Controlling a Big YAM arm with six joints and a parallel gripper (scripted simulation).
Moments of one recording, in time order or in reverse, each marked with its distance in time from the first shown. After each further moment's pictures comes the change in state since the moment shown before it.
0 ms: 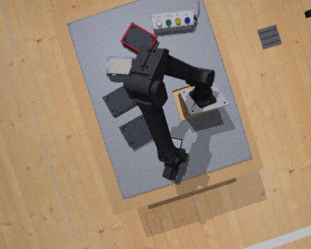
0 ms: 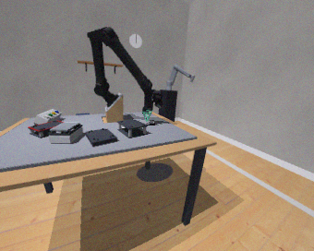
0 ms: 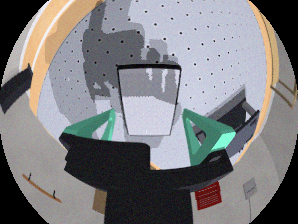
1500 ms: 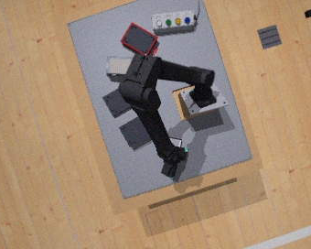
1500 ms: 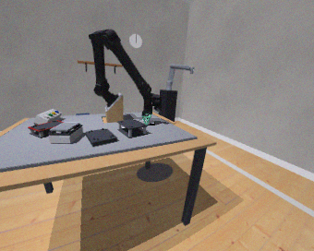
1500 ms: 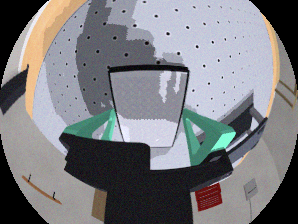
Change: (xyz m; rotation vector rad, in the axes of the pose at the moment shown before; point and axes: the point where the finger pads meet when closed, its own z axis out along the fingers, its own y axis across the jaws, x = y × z) arm 0.003 0.000 0.028 0.000 -0.006 0.003
